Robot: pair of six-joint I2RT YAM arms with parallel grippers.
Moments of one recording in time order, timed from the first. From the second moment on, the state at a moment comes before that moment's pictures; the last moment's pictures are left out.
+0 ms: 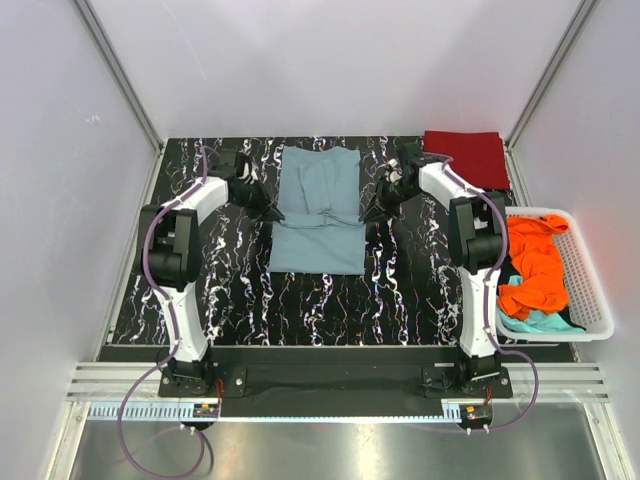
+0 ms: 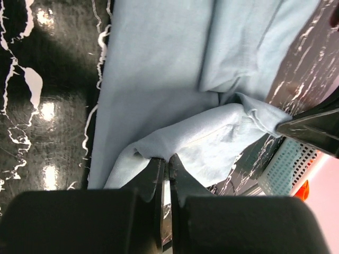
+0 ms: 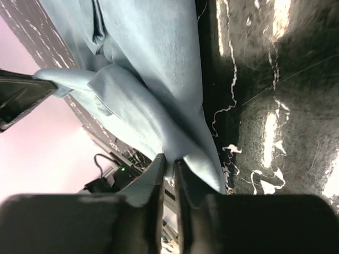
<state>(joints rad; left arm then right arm) -0.14 2.01 1.47 -0.55 0.52 -0.65 0.22 2.25 1.78 -0.78 -0.68 0.58</state>
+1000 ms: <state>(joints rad) -0.34 1.82 1.27 -0.52 0.58 -0.54 0.37 2.08 1.62 -0.80 -0.53 0.56</state>
